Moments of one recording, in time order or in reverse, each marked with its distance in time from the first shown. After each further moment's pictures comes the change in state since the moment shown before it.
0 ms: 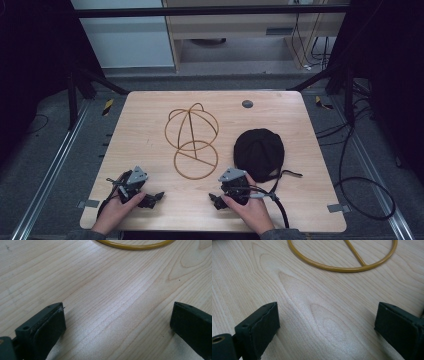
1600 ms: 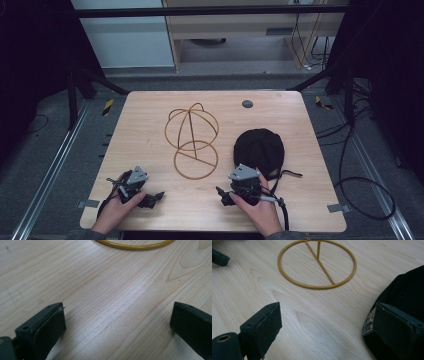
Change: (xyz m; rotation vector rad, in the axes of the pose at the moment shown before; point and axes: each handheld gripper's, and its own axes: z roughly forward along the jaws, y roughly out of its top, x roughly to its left) left arm 0.000 0.000 0.000 0.000 -0.002 0.001; right arm -0.004 0.009 -0.045 -0.102 -0.103 0.019
